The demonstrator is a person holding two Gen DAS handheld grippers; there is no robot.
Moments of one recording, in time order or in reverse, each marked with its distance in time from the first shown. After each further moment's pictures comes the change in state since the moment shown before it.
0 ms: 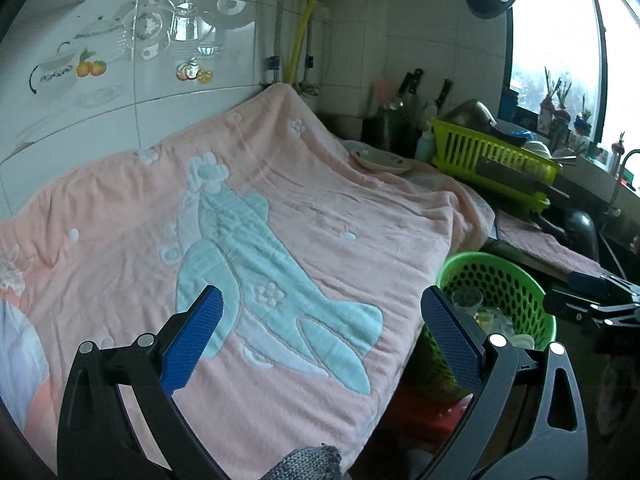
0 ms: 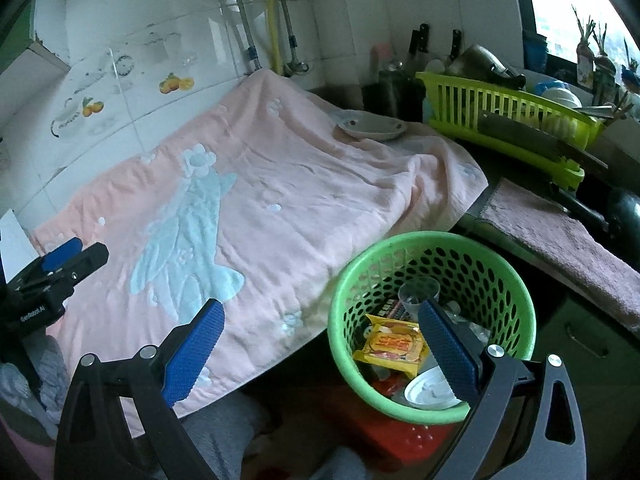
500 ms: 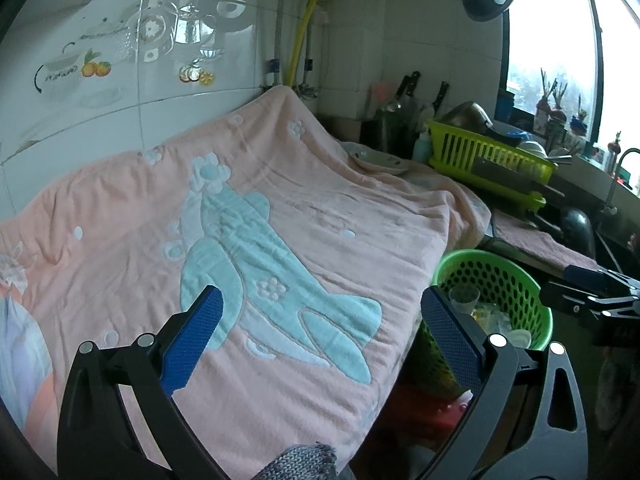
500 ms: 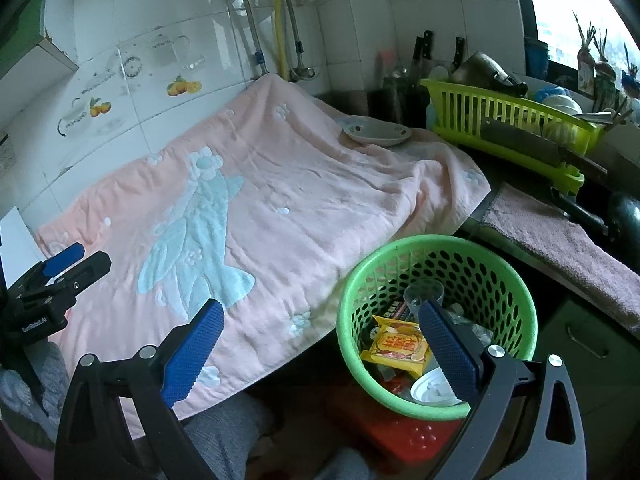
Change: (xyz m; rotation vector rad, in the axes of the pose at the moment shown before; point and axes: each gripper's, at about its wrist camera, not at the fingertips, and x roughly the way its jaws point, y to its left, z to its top) left arm -0.012 0.002 -0.007 0.002 -0.009 -0.003; right arm -0.008 0.009 -0.003 -0.010 -0.017 0.004
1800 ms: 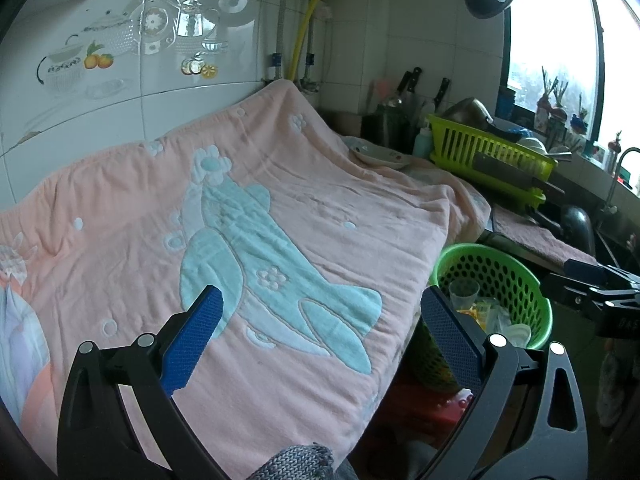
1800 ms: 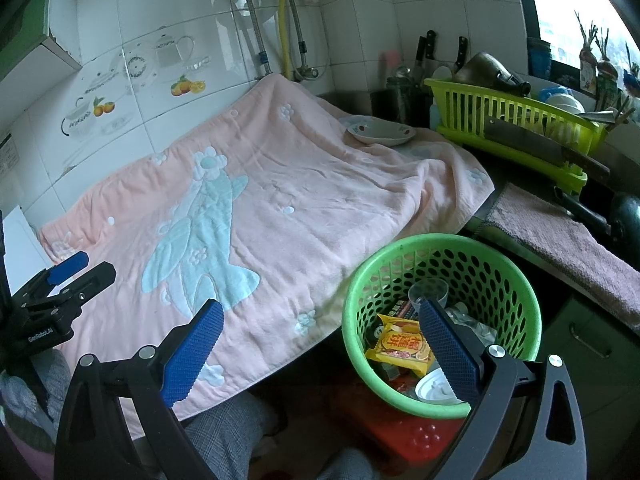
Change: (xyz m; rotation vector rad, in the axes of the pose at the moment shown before) left arm 0.000 0.001 -0.007 -0.009 0.017 0.001; right arm -0.002 0.007 0.000 -0.005 0.001 0.007
